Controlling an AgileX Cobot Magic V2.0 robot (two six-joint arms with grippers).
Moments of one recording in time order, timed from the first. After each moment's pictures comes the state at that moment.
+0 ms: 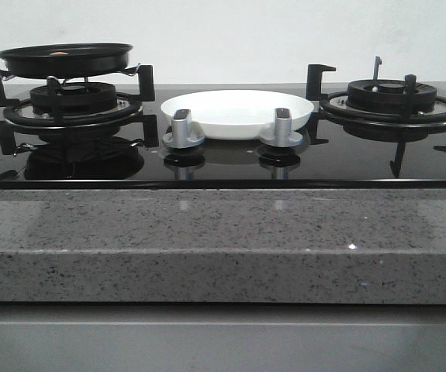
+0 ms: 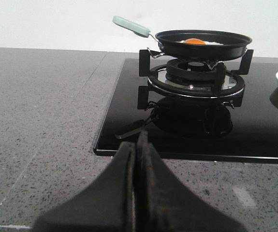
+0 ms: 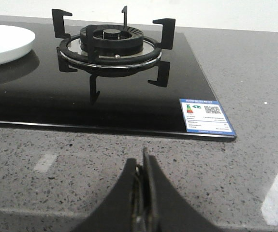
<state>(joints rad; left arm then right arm) -0.01 0.00 0.01 -0.11 0.14 0.07 -0.03 -0.01 0.03 0.00 0.19 0.00</state>
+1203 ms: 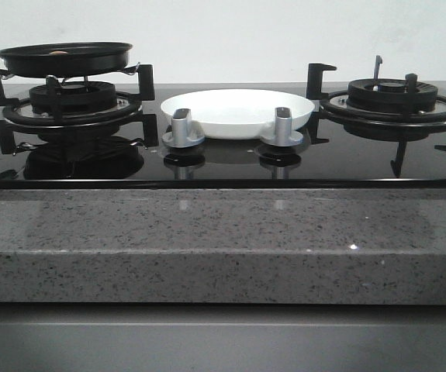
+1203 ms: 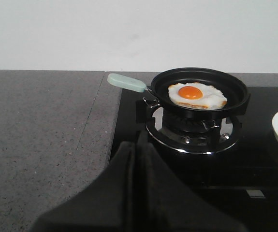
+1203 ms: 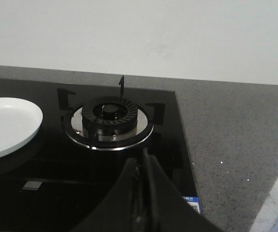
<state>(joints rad) -0.01 0.53 -0.54 -0.08 0.27 0.07 -0.03 0.39 -0.54 -0.01 0.39 0.00</state>
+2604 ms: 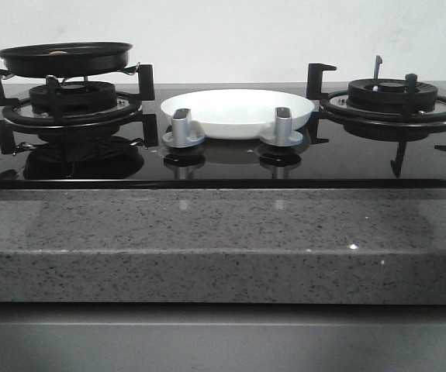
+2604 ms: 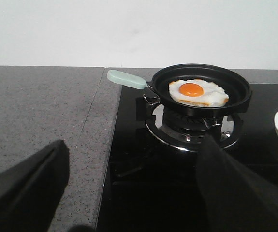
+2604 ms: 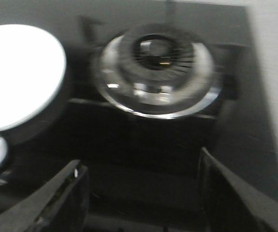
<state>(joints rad) -0.01 0.54 -0.54 -0.08 0.26 0.07 0.13 1.09 -0.90 0.06 0.47 0.00</state>
